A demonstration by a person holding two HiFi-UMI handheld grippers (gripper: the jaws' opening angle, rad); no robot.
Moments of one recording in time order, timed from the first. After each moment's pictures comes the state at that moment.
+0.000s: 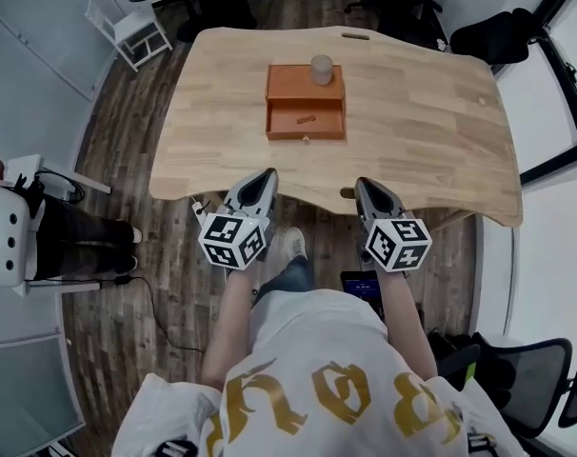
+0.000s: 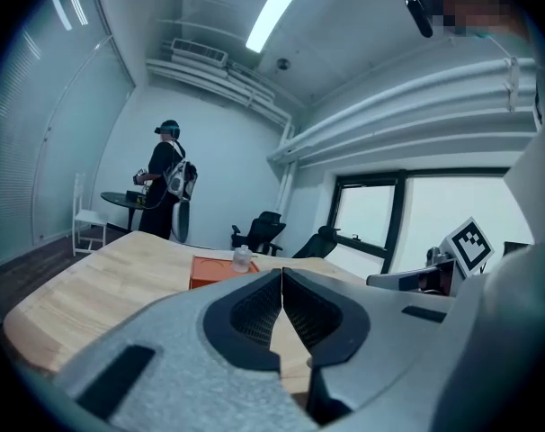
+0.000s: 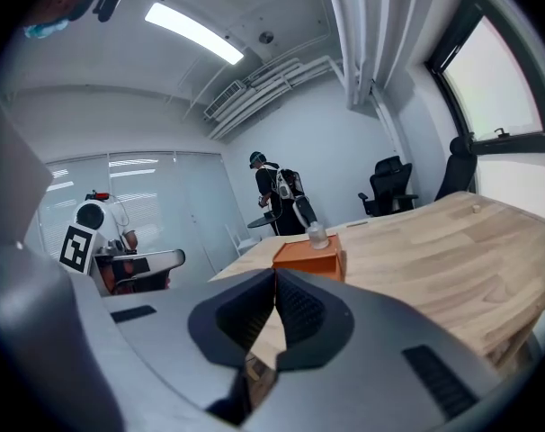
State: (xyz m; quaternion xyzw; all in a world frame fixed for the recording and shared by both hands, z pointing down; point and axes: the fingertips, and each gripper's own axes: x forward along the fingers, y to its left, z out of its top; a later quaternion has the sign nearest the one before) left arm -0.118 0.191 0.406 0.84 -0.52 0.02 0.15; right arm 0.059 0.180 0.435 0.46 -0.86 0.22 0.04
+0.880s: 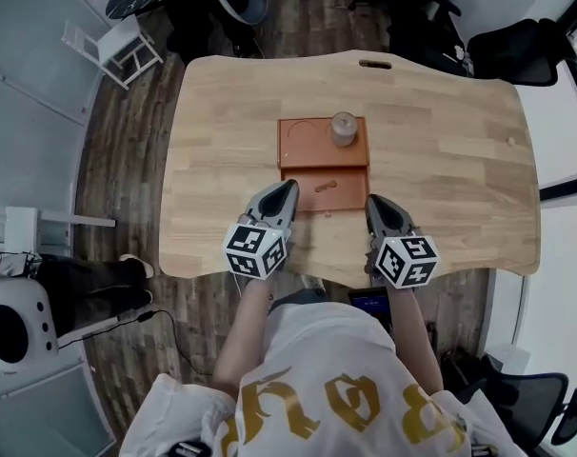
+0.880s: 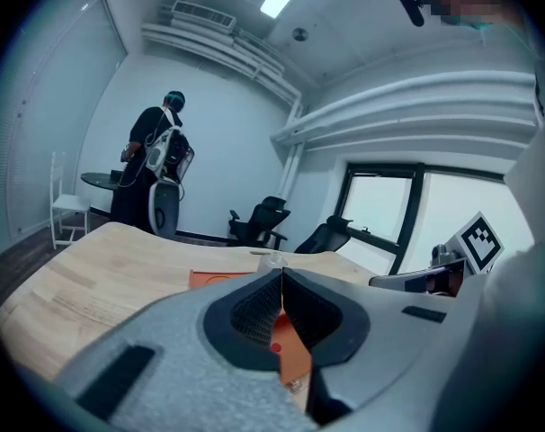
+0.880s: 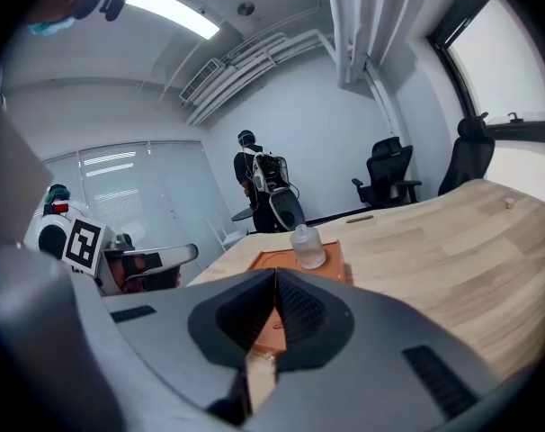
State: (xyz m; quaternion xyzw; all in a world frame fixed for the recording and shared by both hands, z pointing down) left arm -0.156 -0.054 0.443 0.85 -0.48 0.06 0.19; right arm 0.004 -0.039 0.468 0.48 -0.83 0.26 0.08
